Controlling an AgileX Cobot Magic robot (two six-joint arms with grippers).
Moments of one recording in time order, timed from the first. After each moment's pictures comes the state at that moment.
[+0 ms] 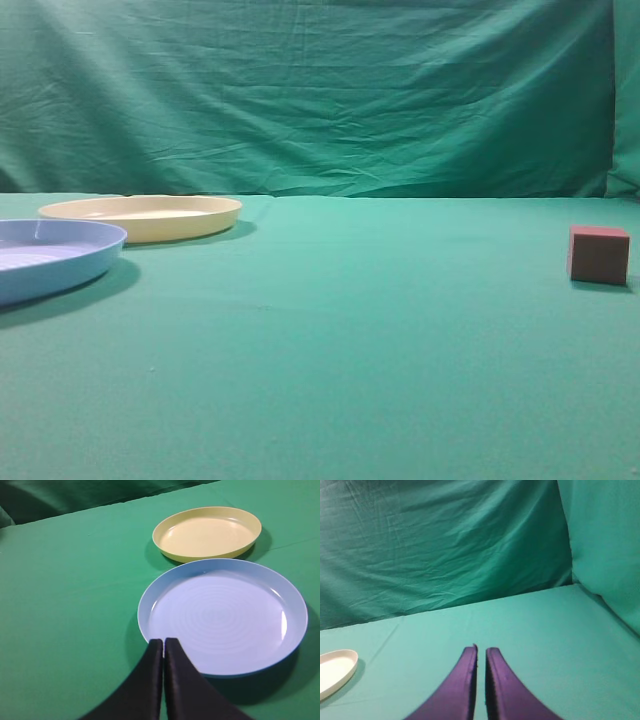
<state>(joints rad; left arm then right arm) -0.19 -0.01 0.02 0.18 0.36 -0.07 0.07 0.02 -0.11 0.37 0.23 -0.14</state>
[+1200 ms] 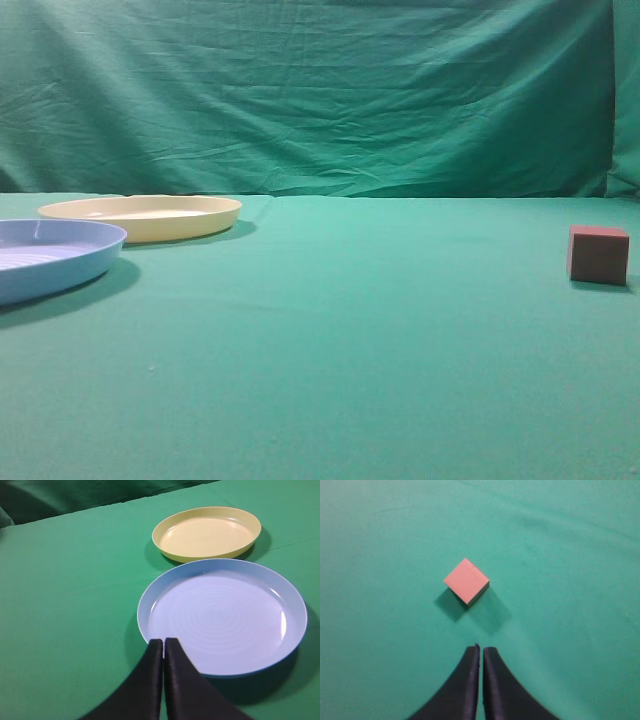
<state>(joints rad) -0.19 -0.01 0.02 0.18 0.36 -0.07 0.17 1.24 -0.77 0.29 0.74 -0.43</state>
